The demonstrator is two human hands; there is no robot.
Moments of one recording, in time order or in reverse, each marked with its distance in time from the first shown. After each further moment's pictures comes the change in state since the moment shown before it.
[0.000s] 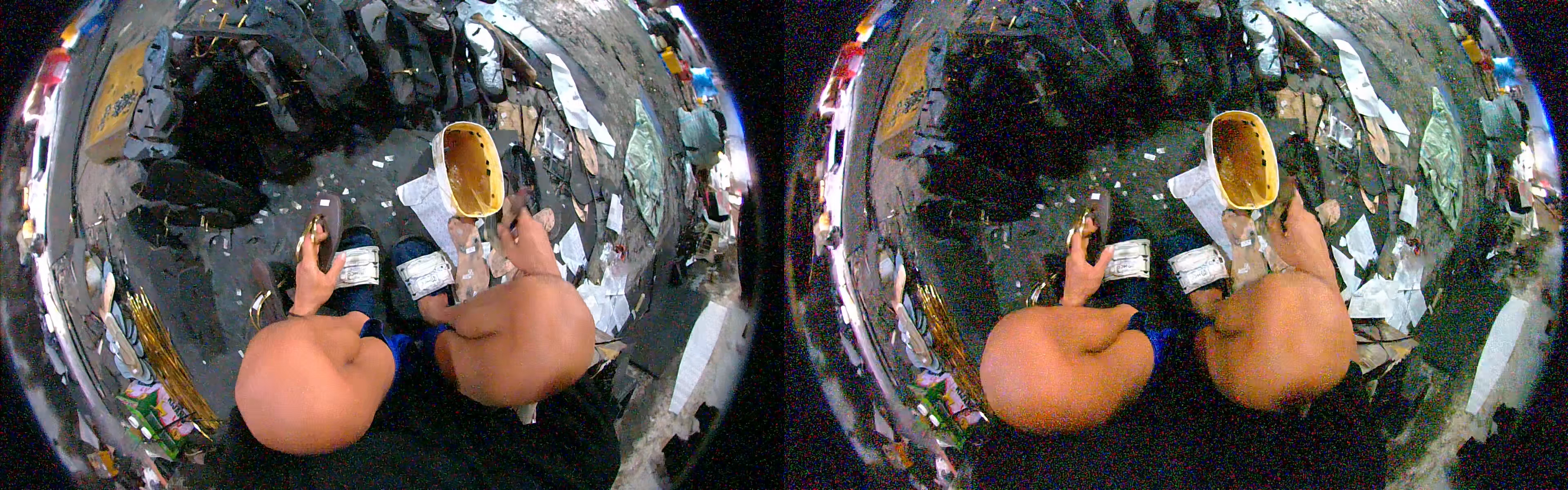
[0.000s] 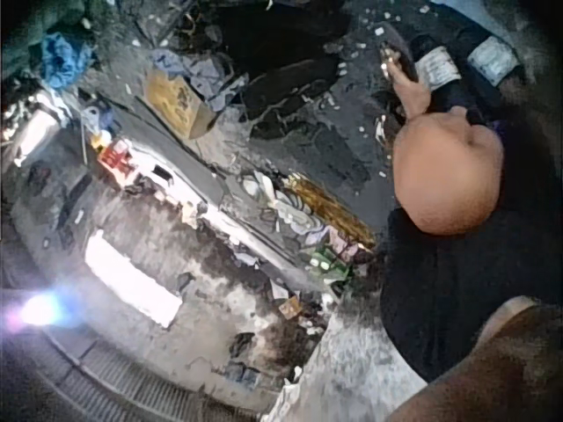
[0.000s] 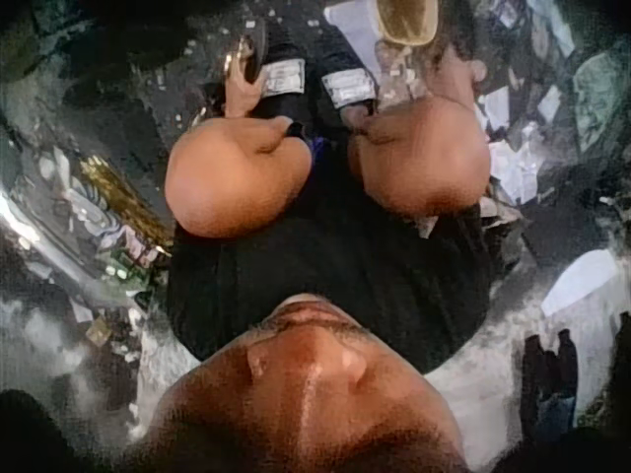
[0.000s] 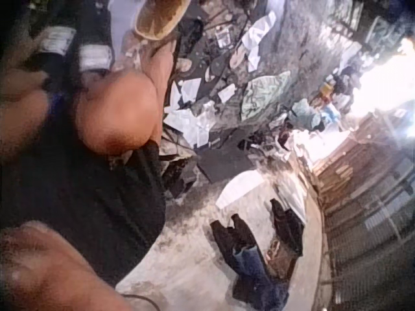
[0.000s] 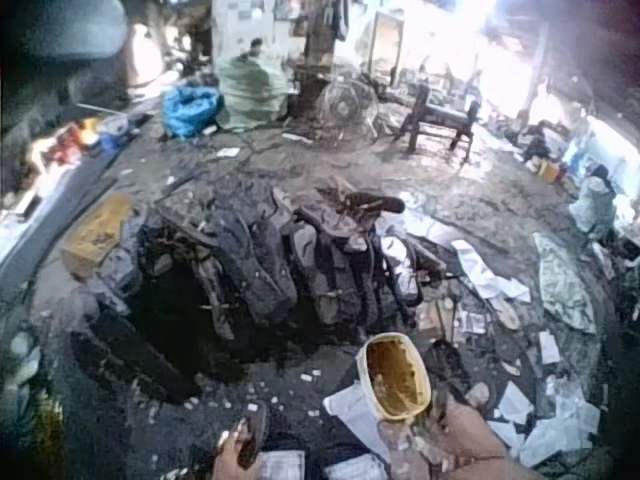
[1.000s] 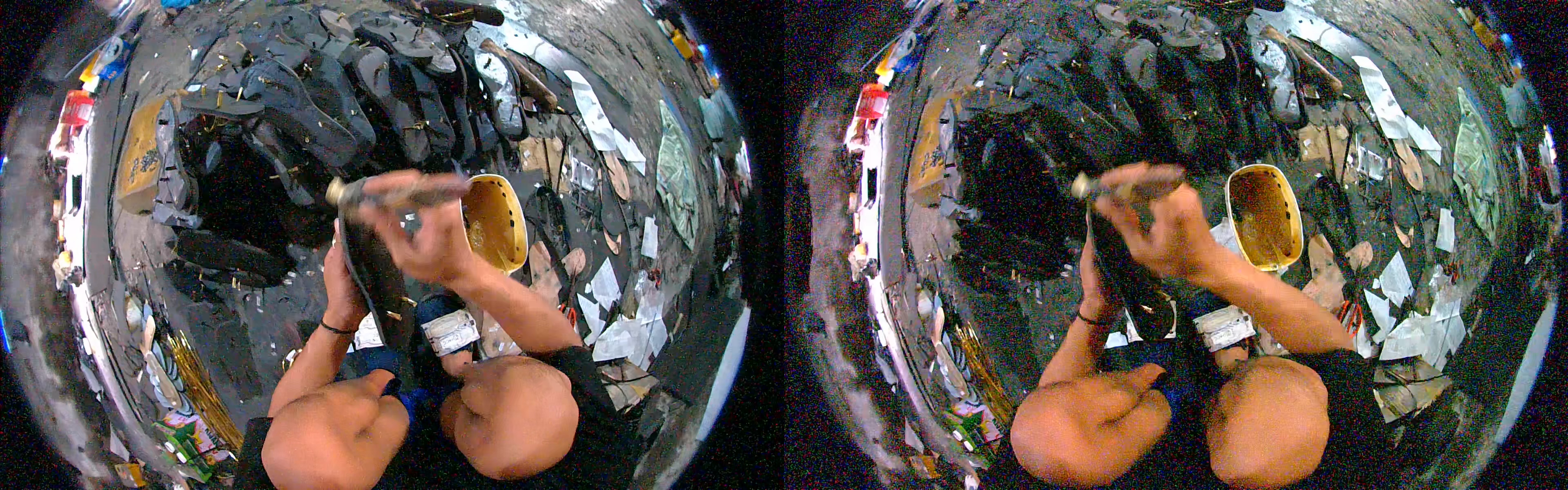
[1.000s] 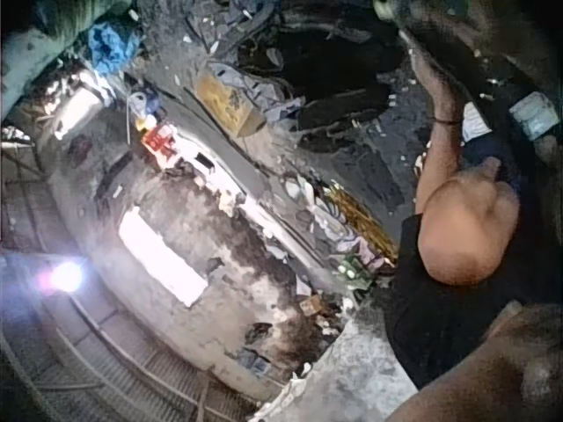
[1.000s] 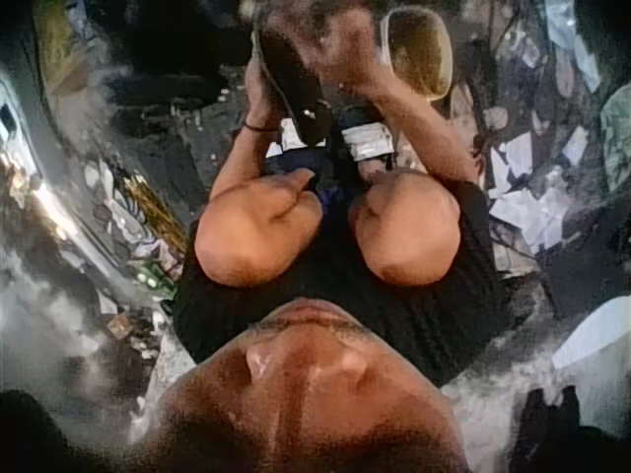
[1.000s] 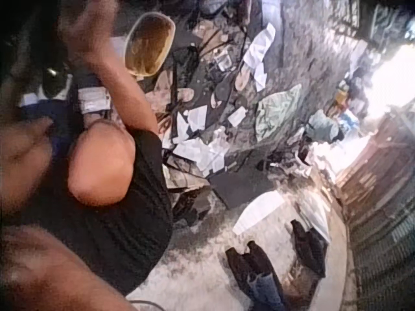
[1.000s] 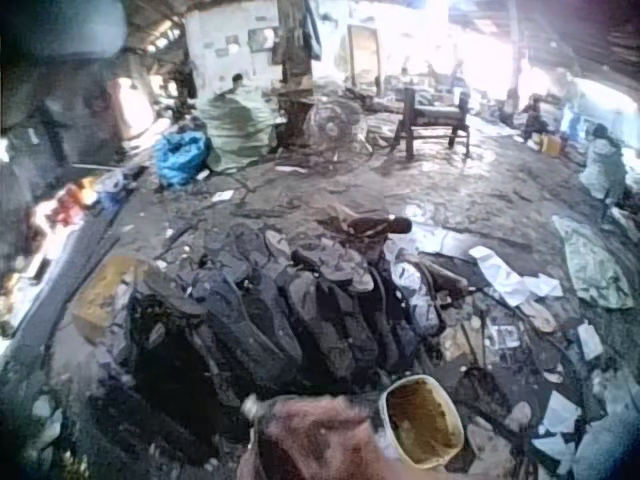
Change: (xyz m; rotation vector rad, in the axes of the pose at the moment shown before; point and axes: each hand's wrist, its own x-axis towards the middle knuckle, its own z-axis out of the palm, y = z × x) left_hand 0.125 0.129 0.029 -0.991 0.069 -0.391; right_hand 0.098 -0.209 0.019 0.754 0.370 -0.863
